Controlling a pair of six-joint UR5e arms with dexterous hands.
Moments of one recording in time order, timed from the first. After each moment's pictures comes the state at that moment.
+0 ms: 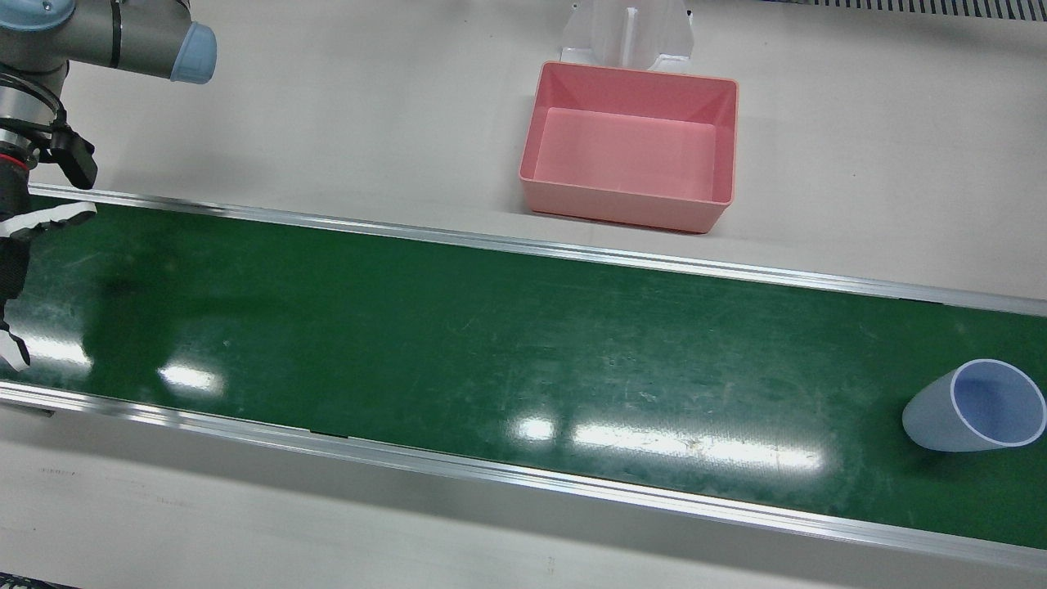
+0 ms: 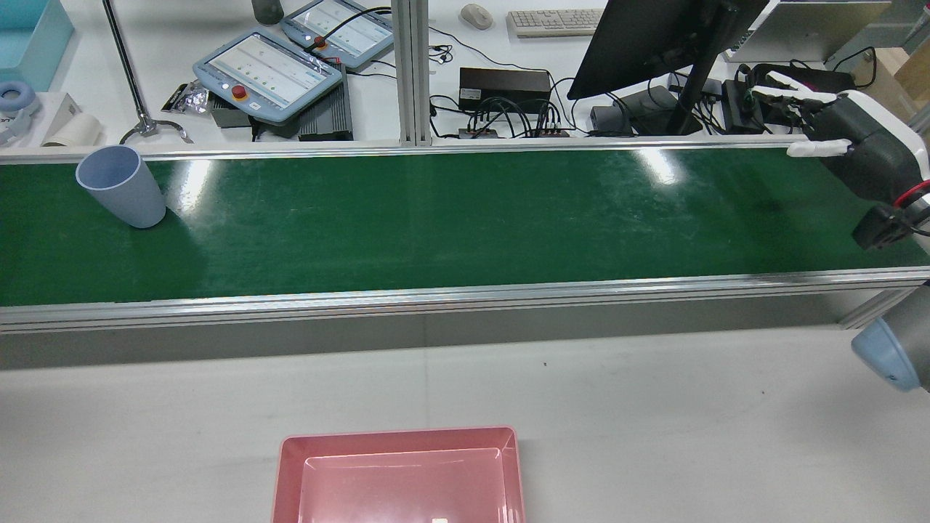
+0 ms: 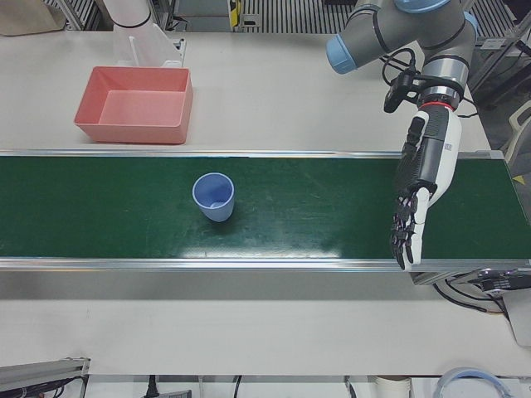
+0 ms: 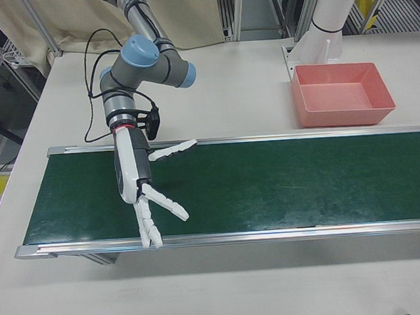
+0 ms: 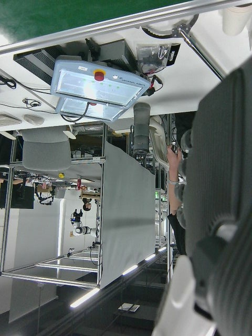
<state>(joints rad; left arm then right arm) -1.45 -1.69 -1.81 0.25 1.79 0.00 1.17 -1.50 1.72 -3.19 -1.37 -0.42</state>
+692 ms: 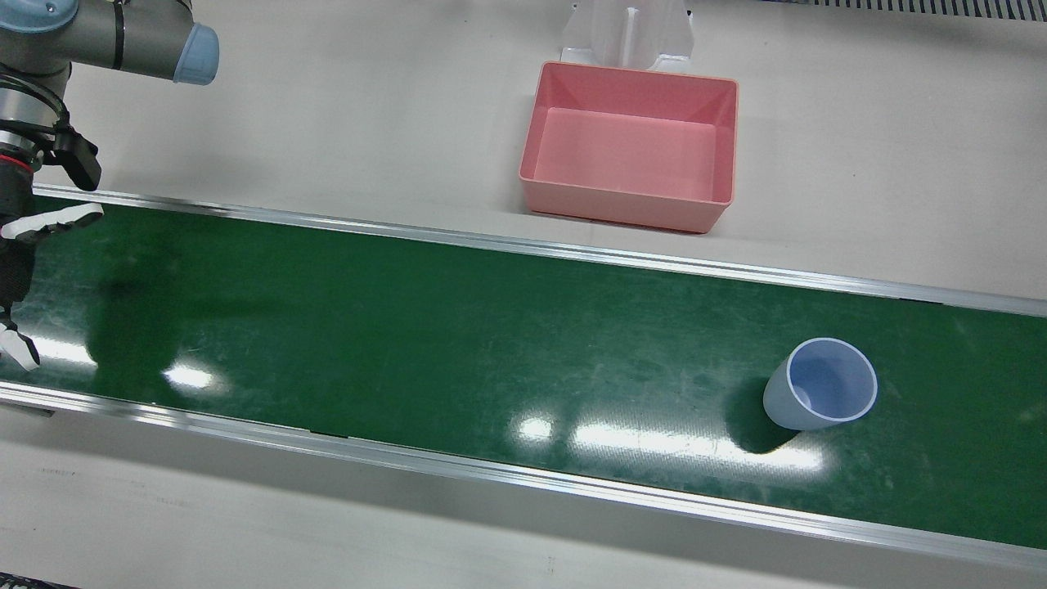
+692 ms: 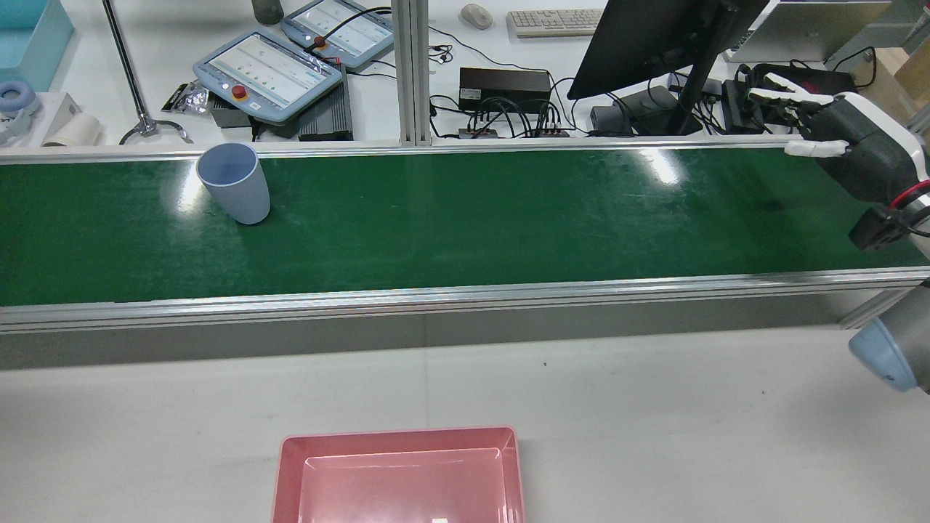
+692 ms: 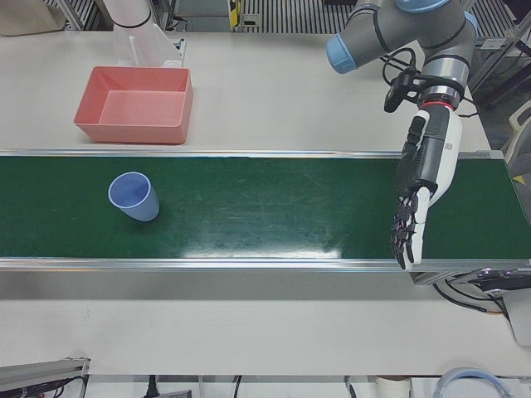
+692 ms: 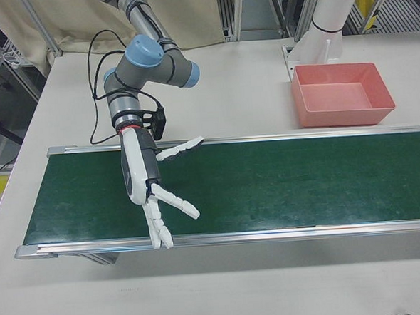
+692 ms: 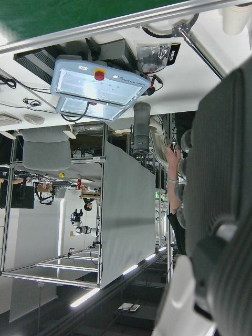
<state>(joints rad) -1.45 -1.69 -1.81 0.25 1.79 0.00 1.16 -1.48 1.73 -3.19 -1.37 -0.41</state>
